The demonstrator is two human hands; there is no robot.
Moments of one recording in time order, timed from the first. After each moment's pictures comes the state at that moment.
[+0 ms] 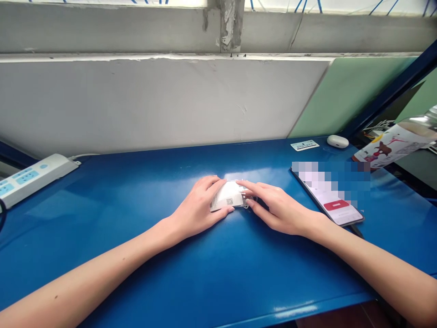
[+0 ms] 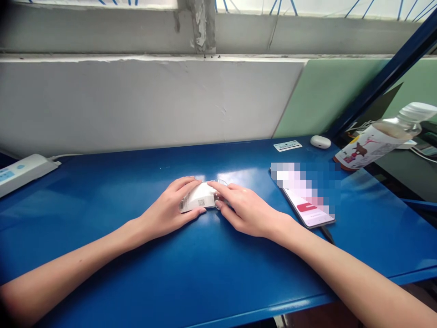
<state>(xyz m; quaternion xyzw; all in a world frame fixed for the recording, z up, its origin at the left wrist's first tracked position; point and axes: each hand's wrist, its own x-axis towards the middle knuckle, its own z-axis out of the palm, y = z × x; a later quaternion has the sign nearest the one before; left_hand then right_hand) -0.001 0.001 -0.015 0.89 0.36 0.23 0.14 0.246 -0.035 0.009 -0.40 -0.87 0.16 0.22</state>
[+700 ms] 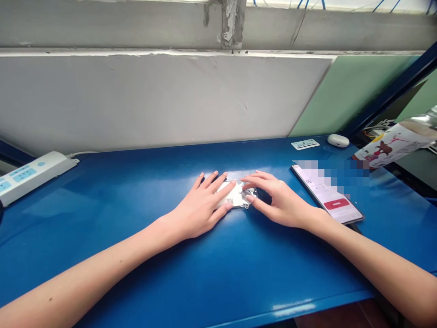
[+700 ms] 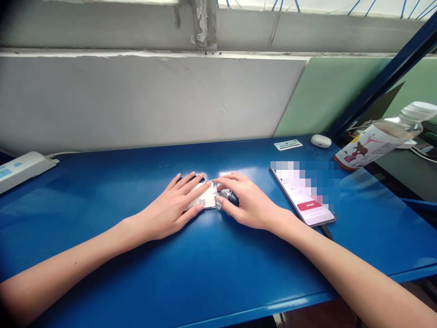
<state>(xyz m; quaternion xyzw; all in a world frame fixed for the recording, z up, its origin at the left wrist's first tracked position) 0.003 -0.001 -0.002 0.93 0.35 0.05 0.08 0.251 -0.028 0.008 -0.43 -0.85 0.15 0.27</state>
